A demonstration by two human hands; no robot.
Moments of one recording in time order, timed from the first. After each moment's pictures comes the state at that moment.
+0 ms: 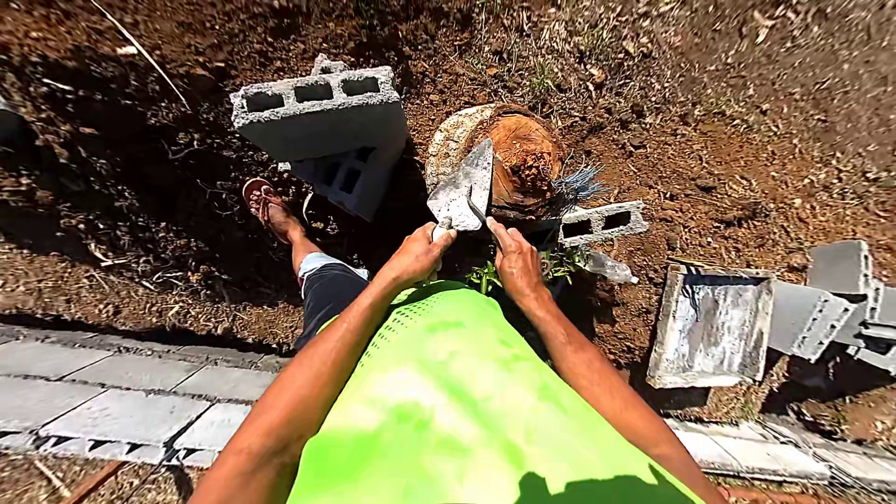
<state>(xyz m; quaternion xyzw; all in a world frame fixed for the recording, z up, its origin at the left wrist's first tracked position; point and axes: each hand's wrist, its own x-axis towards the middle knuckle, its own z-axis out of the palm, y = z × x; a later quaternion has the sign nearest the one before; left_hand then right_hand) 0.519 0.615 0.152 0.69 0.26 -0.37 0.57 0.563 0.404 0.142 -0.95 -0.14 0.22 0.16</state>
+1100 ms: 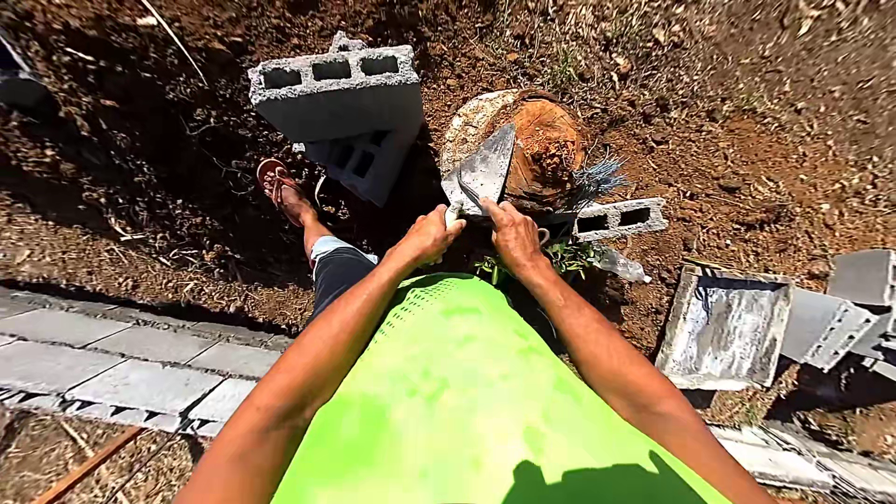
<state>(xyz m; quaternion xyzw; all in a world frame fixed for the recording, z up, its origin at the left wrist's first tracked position) 0.524 0.623 0.138 0.76 0.22 -0.40 0.46 0.587 0.433 0.125 -0.94 -0.22 0.23 0.14</state>
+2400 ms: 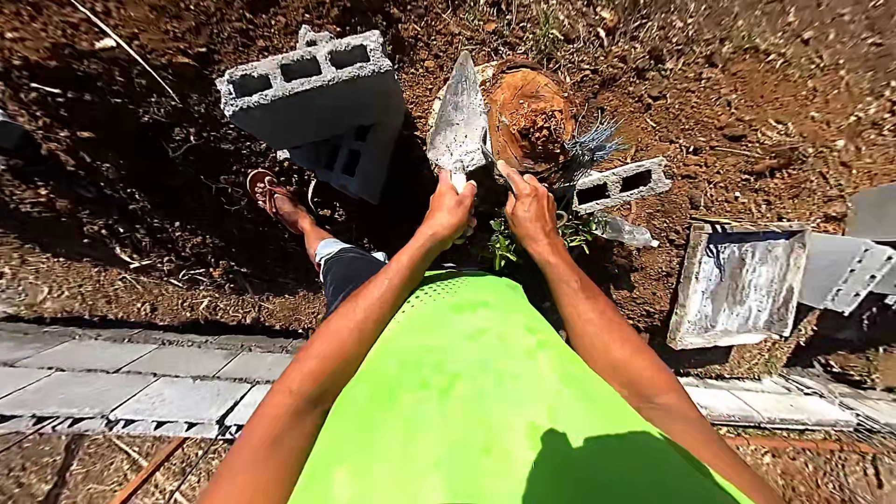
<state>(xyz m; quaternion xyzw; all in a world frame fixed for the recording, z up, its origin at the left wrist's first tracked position) 0.558 0.583 0.143 0.65 0.33 -0.28 0.63 0.597 0.427 0.145 -0.95 -0.08 0.23 0.17</state>
